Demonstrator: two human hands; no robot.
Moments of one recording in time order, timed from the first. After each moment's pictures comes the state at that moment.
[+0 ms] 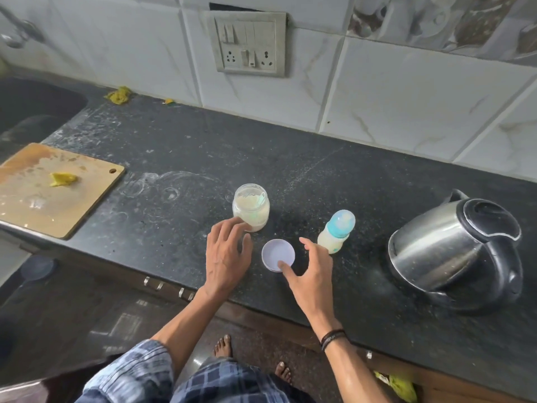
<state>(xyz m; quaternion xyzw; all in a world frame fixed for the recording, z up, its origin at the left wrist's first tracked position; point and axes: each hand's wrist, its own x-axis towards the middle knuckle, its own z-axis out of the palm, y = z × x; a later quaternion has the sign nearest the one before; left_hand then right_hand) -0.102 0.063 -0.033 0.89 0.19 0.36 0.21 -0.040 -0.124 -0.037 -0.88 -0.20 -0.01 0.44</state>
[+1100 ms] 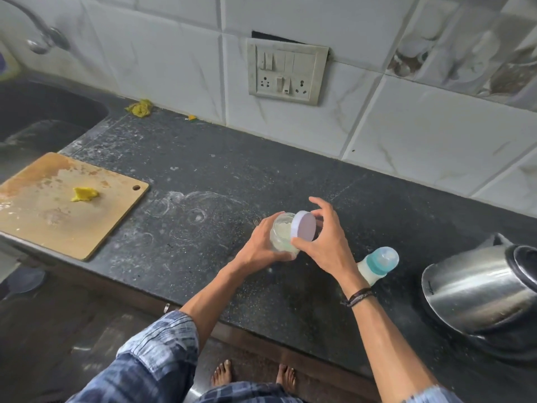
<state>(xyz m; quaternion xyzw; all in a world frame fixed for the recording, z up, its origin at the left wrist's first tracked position) -0.048 0.152 -0.012 0.80 0.12 0.05 0.58 0.031 -0.013 0.058 -0.87 -0.27 0.09 0.41</state>
